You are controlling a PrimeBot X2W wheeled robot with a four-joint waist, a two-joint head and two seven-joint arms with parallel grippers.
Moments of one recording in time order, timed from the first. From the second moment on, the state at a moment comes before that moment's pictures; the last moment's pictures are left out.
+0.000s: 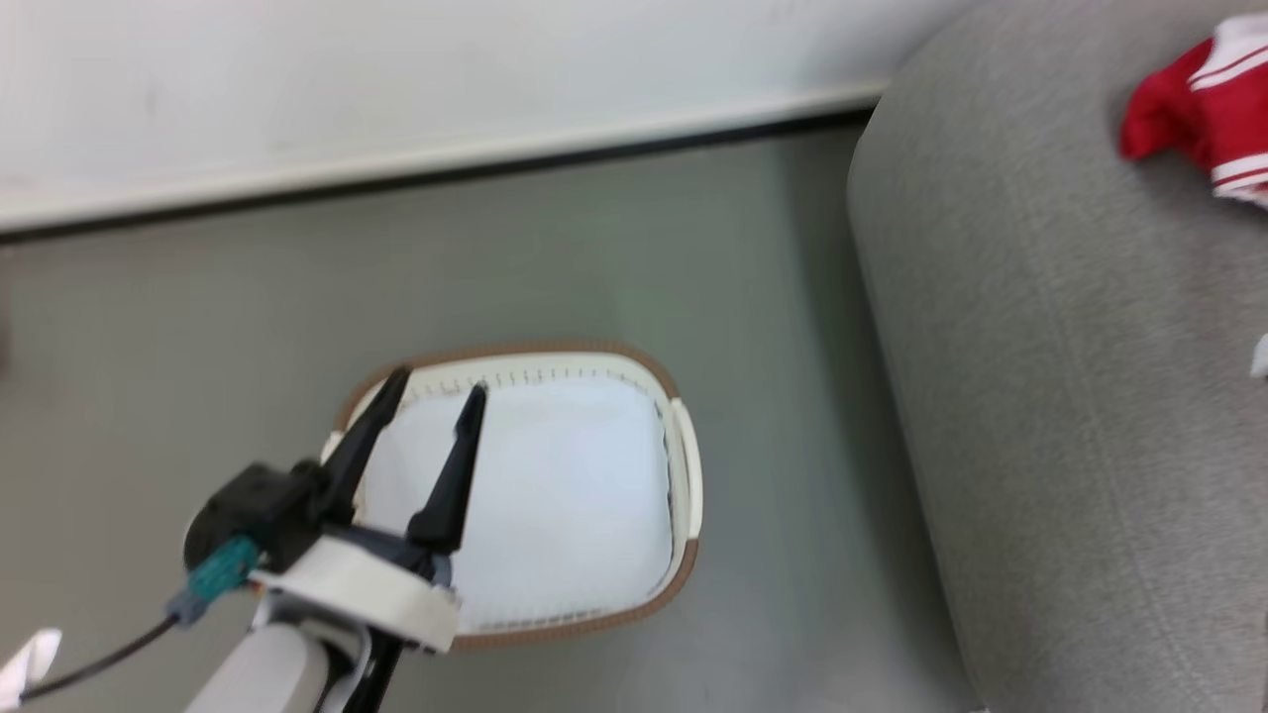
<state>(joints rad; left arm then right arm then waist) -0.35 0.38 -0.45 0.08 -0.50 0.04 -0.24 -0.86 -0.07 -0.62 0.70 -0.30 0.13 -0.26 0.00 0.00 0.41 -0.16</state>
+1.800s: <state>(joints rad) 0.07 0.06 0.03 0.26 -0.25 -0.11 -0.26 -0.09 -0.05 0.11 0.40 0.21 0.13 -0.26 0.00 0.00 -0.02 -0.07</state>
